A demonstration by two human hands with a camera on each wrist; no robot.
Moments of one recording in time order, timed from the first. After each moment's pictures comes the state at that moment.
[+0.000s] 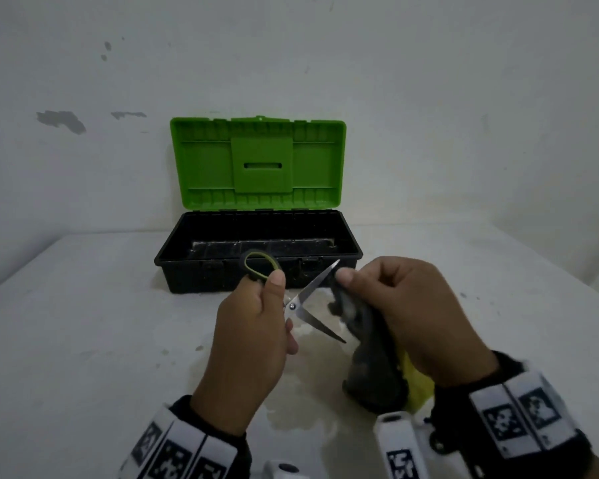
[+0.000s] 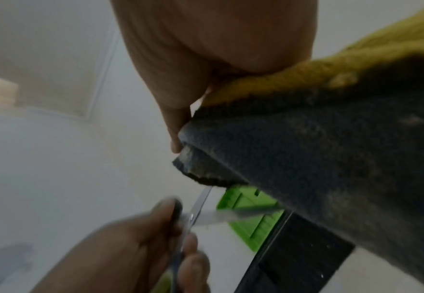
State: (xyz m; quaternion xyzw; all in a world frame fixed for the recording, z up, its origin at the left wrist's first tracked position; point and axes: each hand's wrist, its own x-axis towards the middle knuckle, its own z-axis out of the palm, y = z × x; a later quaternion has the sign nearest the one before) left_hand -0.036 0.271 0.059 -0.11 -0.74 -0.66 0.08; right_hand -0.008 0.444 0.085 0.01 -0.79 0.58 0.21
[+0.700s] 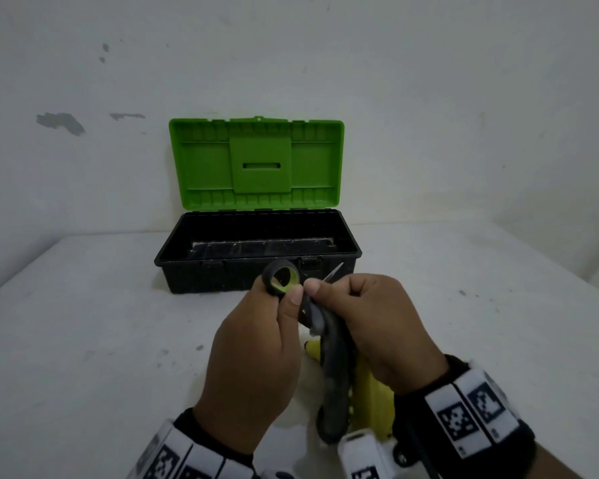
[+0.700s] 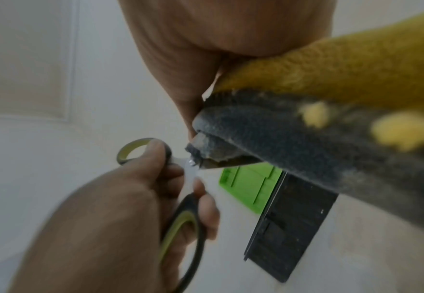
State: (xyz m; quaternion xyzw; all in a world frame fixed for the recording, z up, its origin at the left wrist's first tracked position) left_hand -0.027 0.269 0.041 -0.25 -0.79 -0.46 0.30; right_hand -0.016 0.416 0.064 -0.02 -0.76 0.63 0.15
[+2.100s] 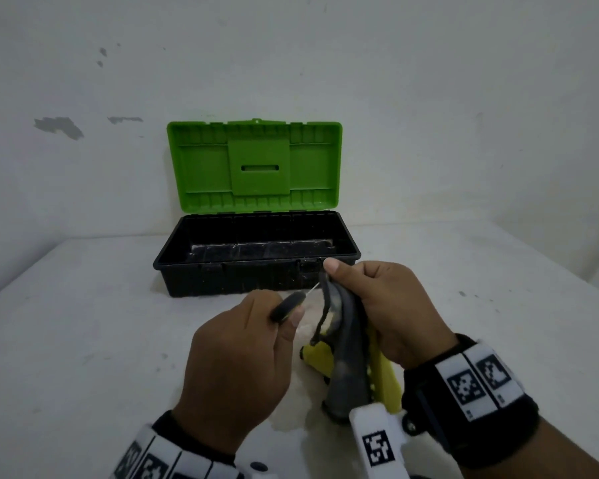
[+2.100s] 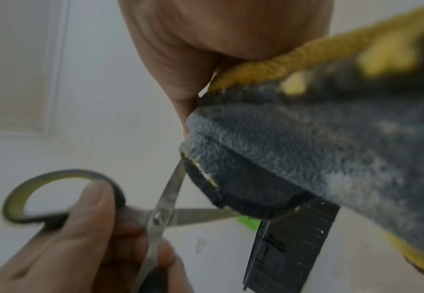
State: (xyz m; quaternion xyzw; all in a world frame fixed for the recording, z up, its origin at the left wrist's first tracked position) left_hand -0.031 0.248 0.043 -0.35 -0.79 -0.30 0.41; right_hand -0.032 0.434 0.072 -0.04 -0.72 0.68 0.15
